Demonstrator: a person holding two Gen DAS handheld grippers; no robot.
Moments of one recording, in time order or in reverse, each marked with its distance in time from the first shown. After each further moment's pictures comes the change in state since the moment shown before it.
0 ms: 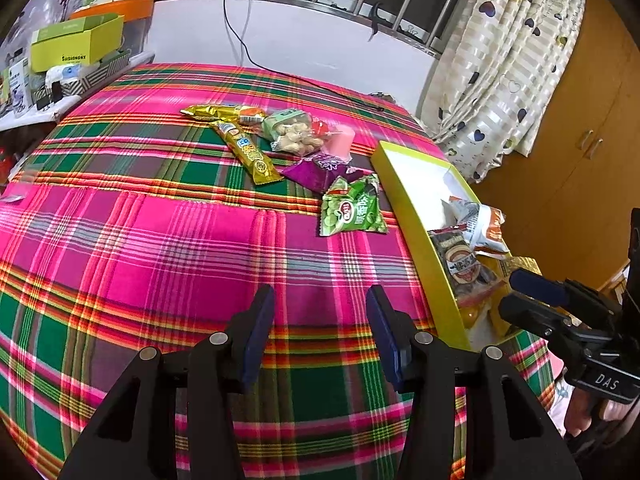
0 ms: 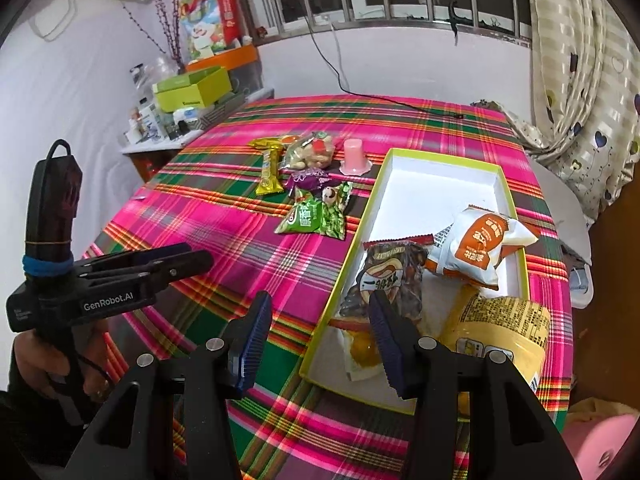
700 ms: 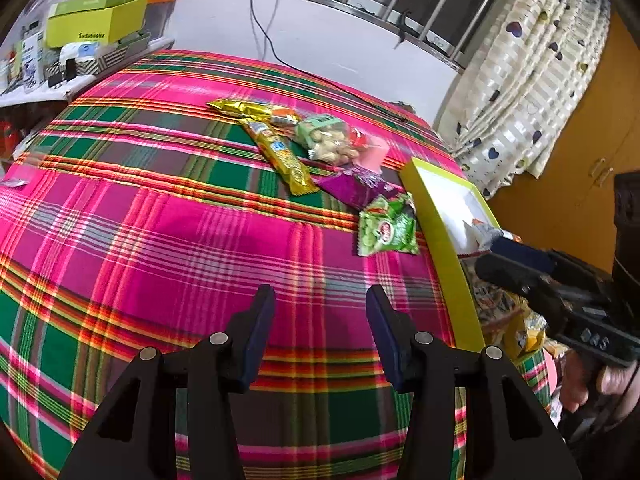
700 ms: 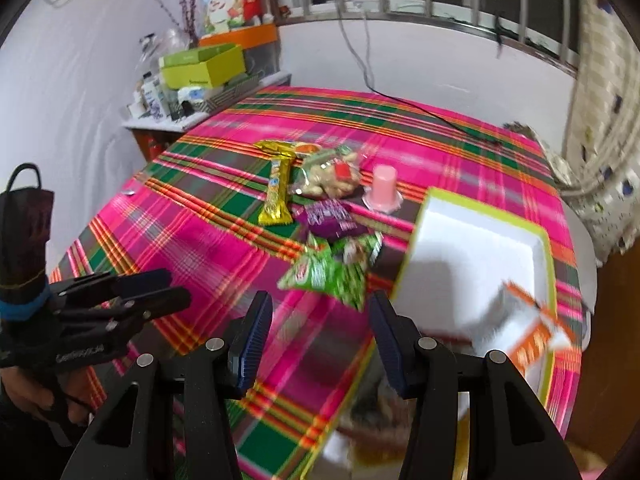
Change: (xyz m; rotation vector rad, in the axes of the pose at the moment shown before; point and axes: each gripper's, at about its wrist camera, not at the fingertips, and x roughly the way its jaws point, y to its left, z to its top) left arm 0.007 0.036 0.013 -0.084 -0.004 0.000; right arm 0.062 0.022 0.068 -0.126 0.072 0.001
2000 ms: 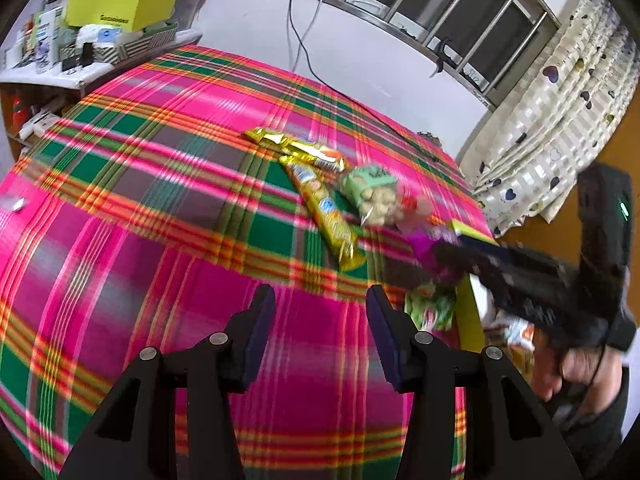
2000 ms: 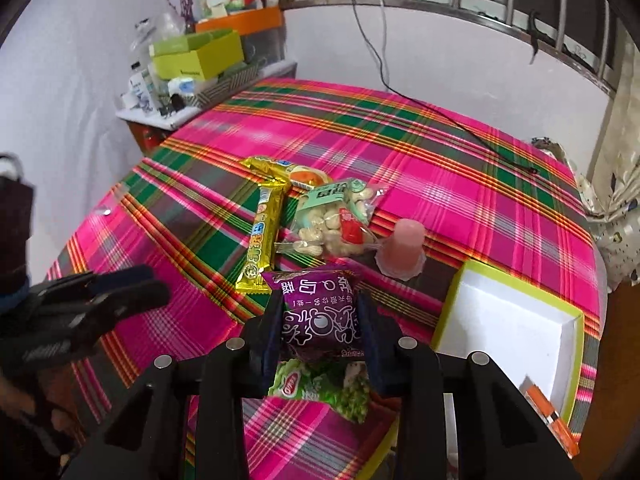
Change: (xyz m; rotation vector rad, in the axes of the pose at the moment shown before) left arm 0.021 0.043 0.061 -0.116 -0.016 -0.009; right arm 0.061 -0.008 0.067 -0.023 0.044 0.010
